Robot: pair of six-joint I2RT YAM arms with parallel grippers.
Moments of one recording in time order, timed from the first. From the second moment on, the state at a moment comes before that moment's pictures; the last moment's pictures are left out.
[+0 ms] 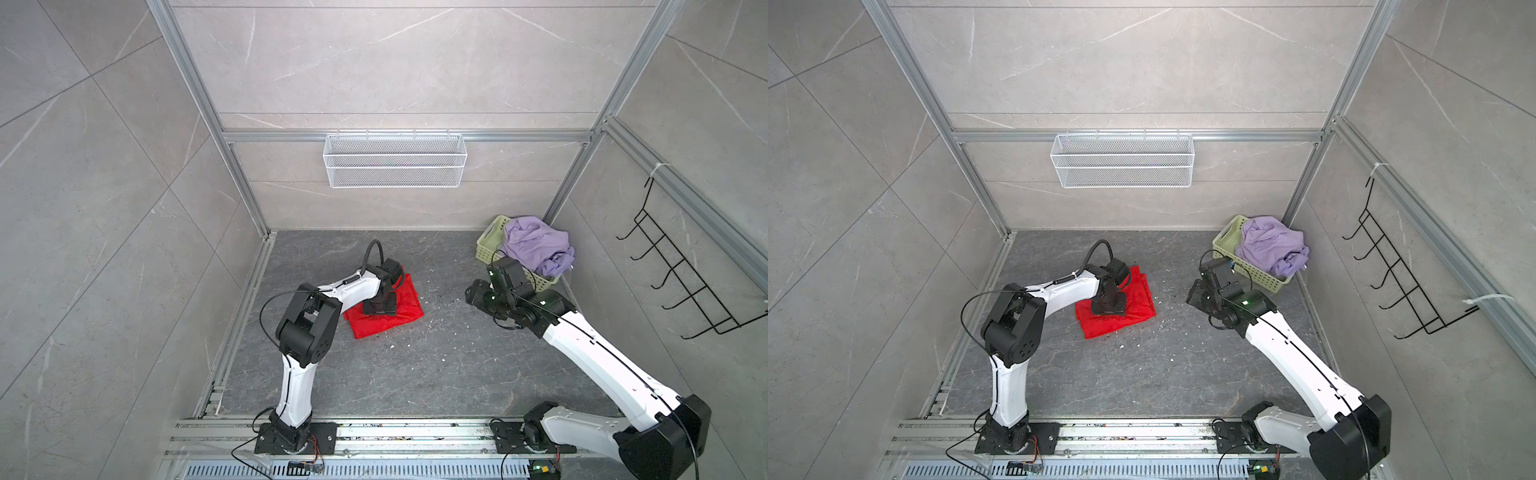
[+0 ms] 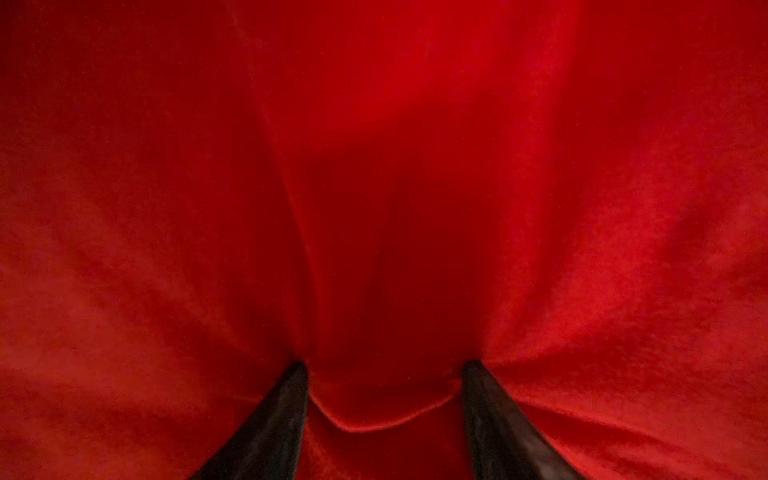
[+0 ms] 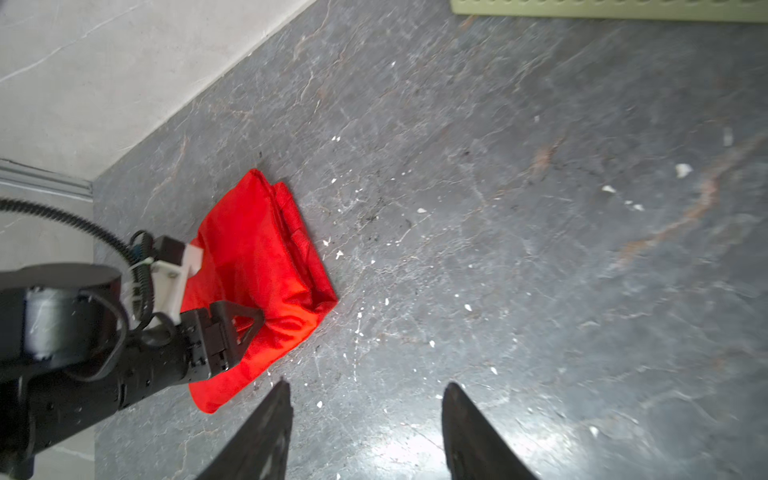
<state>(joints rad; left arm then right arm) -0.60 2.01 1.42 -0.82 -0.13 -0.52 0.48 1.19 1.10 -0.77 0.14 0.82</state>
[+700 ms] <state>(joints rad) -0.39 1.47 1.18 -0.91 -0.19 -0.52 0.48 1.30 1.16 -0.77 0.09 0.82</state>
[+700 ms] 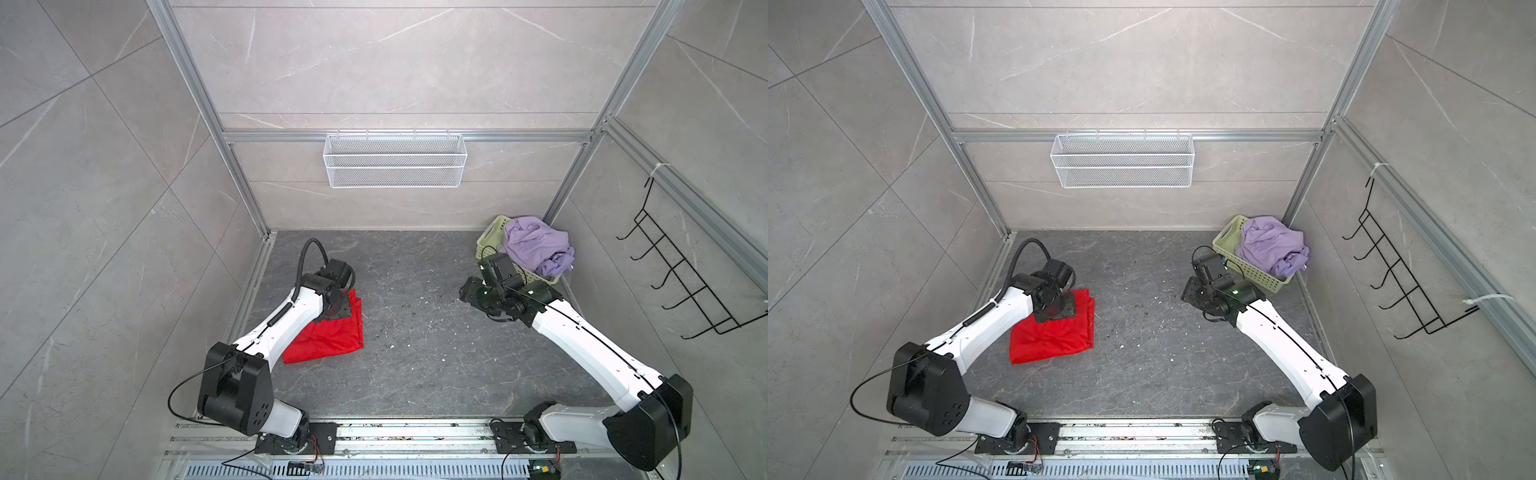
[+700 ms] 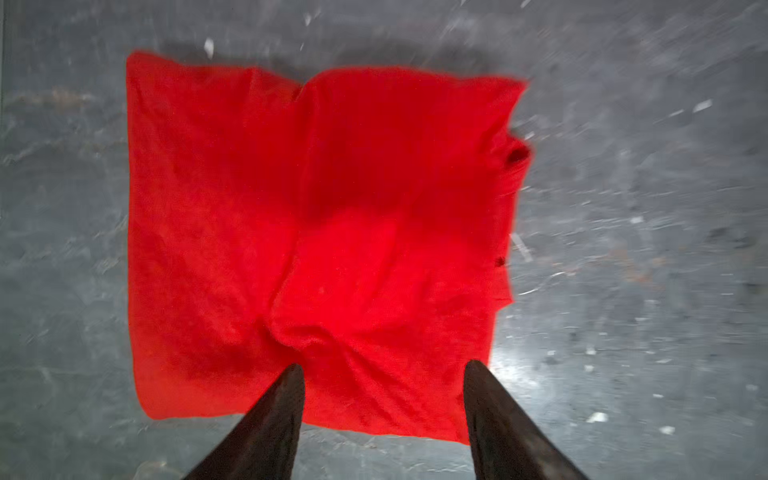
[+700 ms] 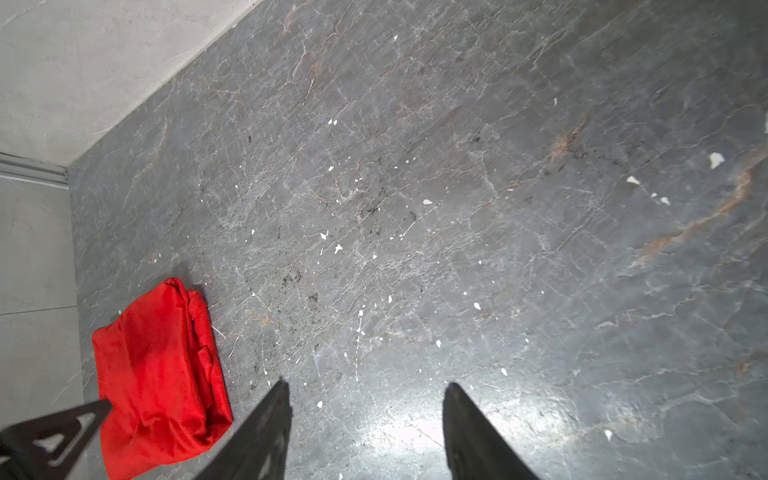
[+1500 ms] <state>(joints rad) -0.43 1.76 1.08 -0.65 0.04 -0.67 0.48 1.28 1.14 -0.76 0.16 0.87</state>
